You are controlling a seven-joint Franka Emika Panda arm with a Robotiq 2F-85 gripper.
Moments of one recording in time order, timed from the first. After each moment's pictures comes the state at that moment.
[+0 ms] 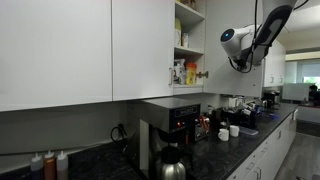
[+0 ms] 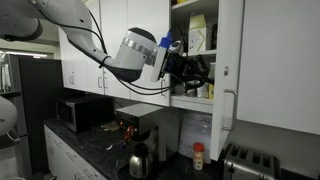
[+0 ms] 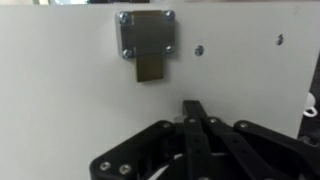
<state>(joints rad) -2.10 -0.36 1.46 -2.08 -1.12 2.58 0.23</state>
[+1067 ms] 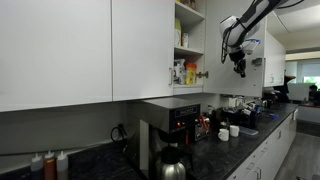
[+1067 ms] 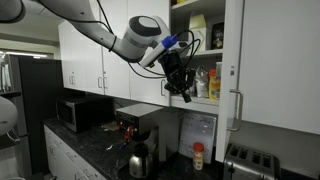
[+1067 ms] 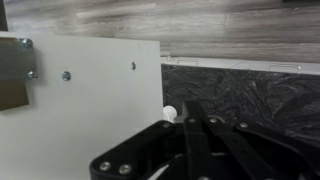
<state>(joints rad) -2.07 -0.08 1.59 -1.95 -0.52 2.10 -0.30</state>
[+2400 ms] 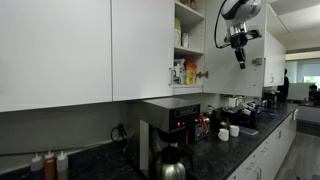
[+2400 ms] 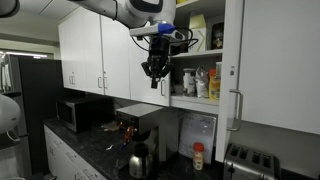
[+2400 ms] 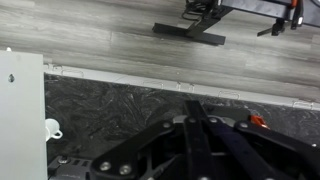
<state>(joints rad) -1.82 0.00 1.37 -1.70 -0.10 1.54 -0.66</state>
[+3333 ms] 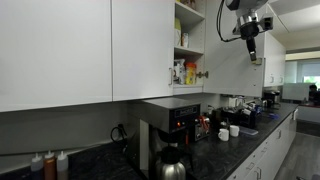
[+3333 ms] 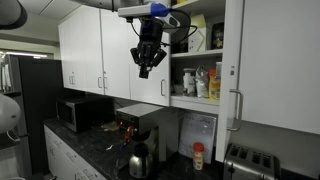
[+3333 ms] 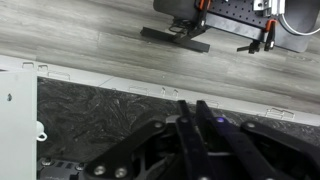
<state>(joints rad) -1.79 -0.25 1.12 -1.71 0.13 1.41 -0.97</state>
